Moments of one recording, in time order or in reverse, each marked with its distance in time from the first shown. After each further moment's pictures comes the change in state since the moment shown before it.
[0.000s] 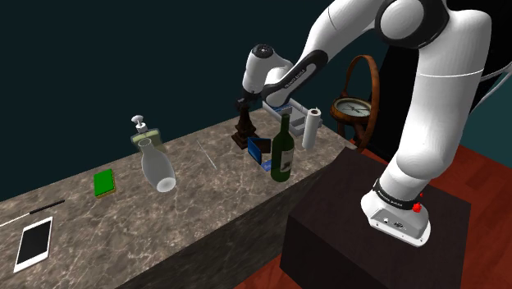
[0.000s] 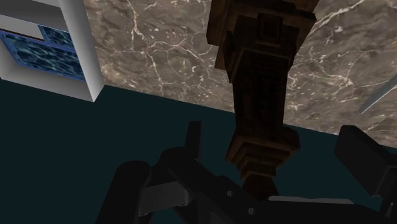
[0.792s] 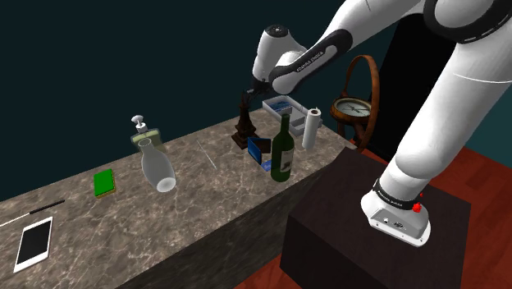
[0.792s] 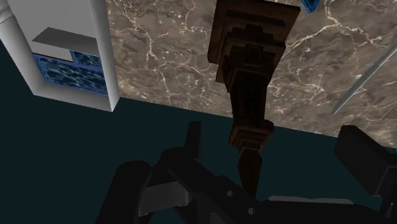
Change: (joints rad) arm -0.034 -0.250 0.055 -0.167 0.234 -0.100 -0.177
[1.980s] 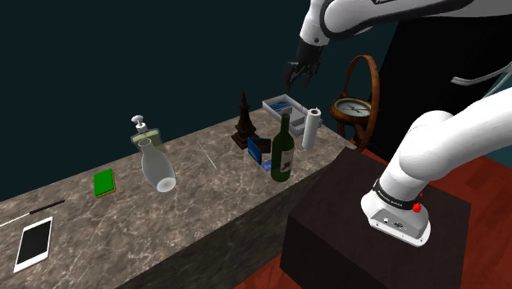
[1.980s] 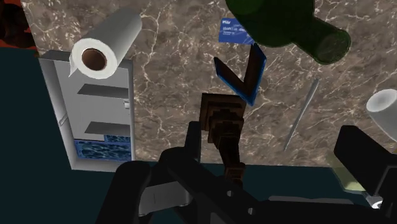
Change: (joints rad) arm 0.096 -0.646 -0.131 -0.210 0.417 -0.602 -0.275
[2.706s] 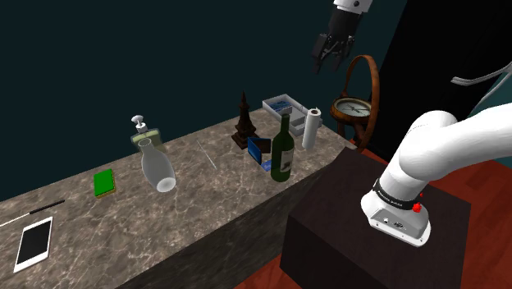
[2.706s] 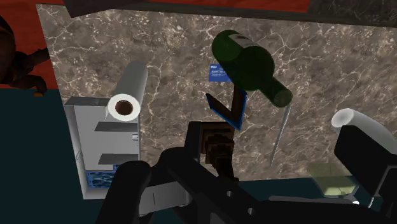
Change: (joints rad) arm -0.001 -0.203 -0.074 0.101 0.047 -0.399 -0.001
